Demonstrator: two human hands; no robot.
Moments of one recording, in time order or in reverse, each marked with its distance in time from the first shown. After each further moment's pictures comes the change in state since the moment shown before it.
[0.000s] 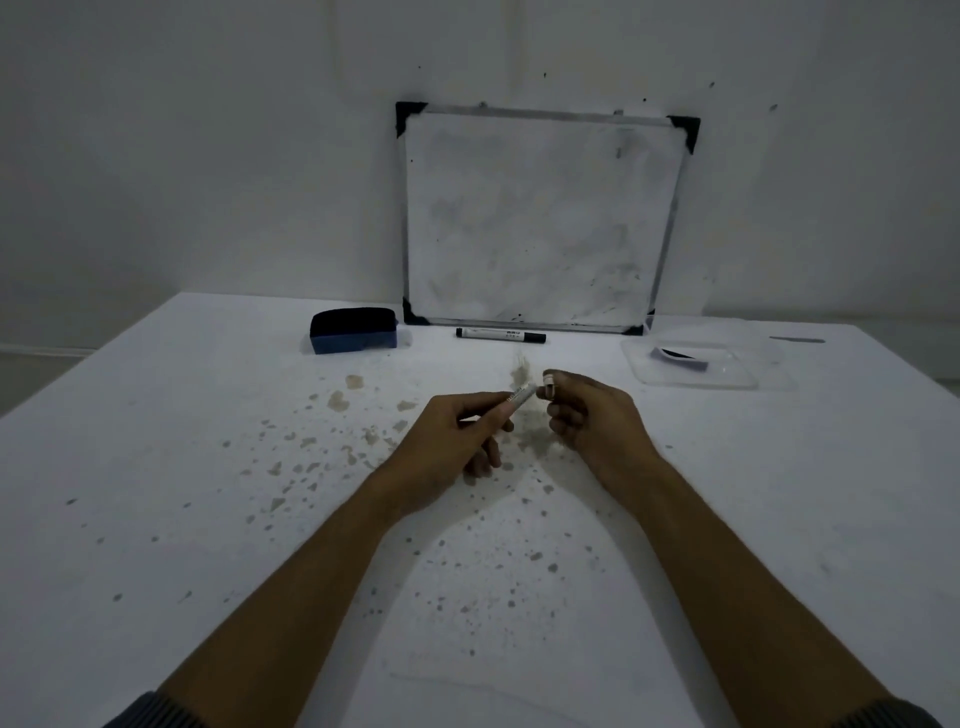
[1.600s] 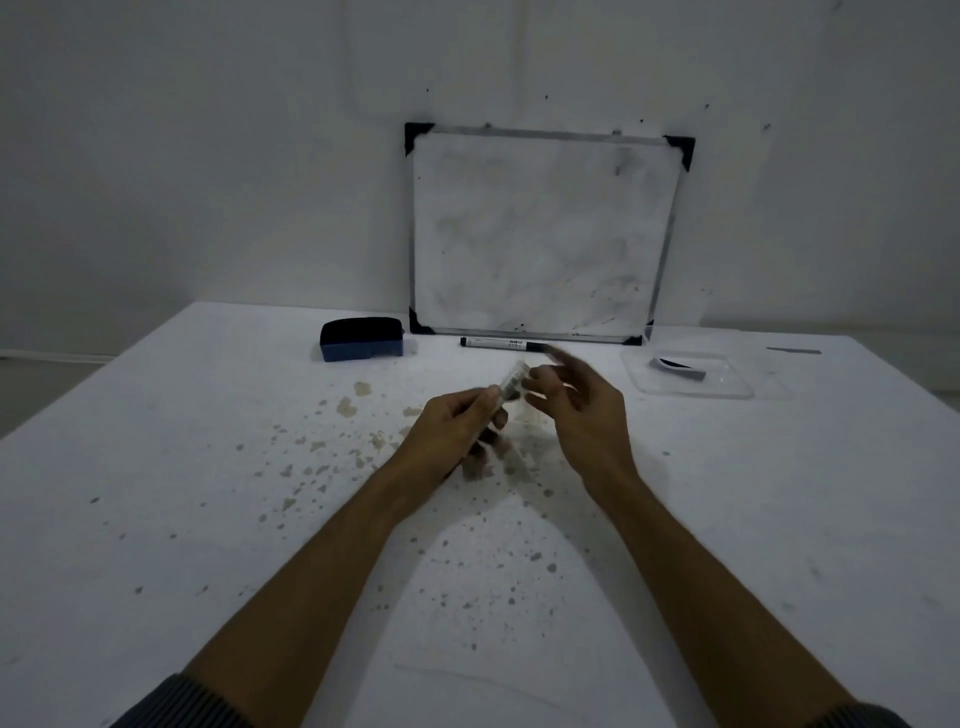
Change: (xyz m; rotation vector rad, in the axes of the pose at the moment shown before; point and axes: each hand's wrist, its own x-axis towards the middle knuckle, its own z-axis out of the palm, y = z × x) left_hand 0.004 0.003 -0.003 -0.179 0.021 -0.039; right_hand -0.018 0.001 0.025 -0.257 -0.016 -0.412
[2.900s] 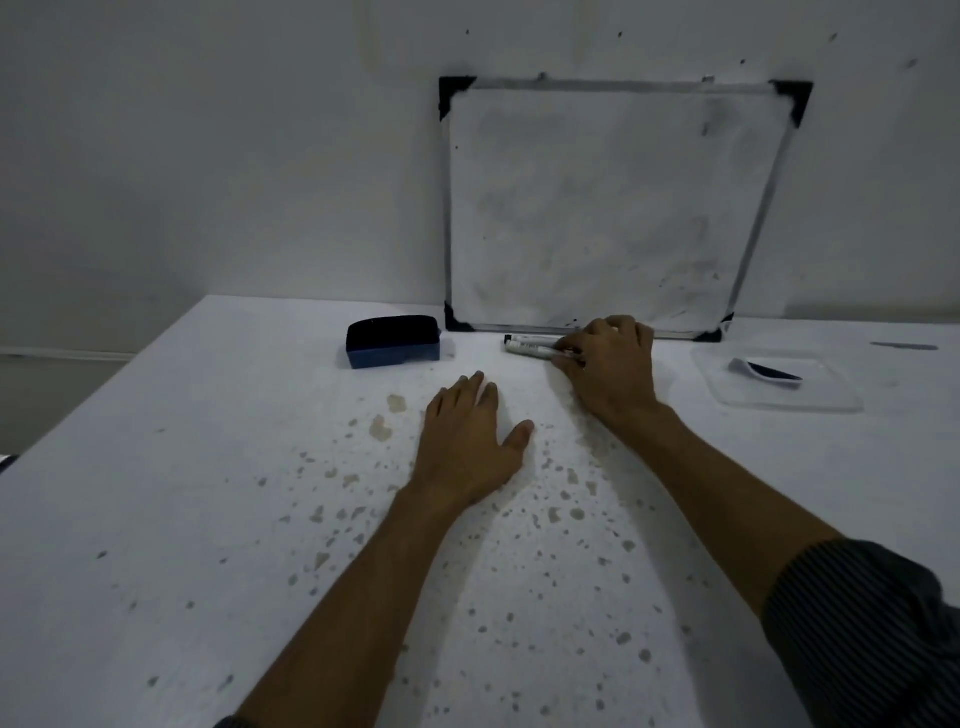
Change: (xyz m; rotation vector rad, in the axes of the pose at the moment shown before) left_hand 0.054 -0.037 -0.049 1.278 0.161 0.015; right_hand 0.136 0.062 0.027 -1.379 -0.068 -0.285
